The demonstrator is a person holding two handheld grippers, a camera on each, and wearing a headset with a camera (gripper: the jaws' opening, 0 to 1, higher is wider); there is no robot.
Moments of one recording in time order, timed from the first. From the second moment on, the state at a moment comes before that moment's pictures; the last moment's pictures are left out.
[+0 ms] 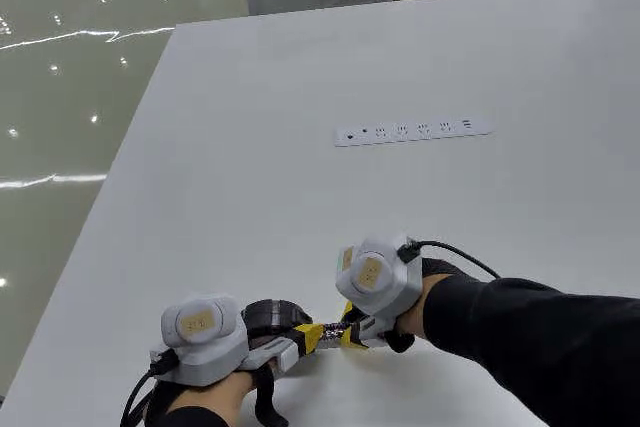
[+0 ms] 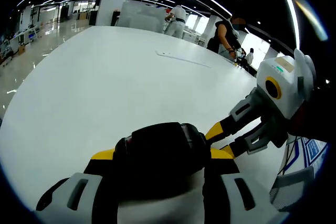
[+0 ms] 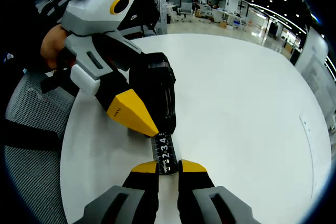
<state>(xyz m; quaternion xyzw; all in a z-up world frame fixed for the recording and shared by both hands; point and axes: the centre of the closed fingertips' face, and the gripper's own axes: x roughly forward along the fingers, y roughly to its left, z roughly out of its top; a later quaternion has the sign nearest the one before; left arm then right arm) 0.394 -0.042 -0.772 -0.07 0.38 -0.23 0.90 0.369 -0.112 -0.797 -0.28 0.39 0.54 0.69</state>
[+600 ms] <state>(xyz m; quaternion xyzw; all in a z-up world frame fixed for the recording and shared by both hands) 0.394 -0.041 -0.772 -0.08 0.37 -0.24 0.89 0.368 -0.110 -0.795 -0.26 0.38 0.55 0.69</state>
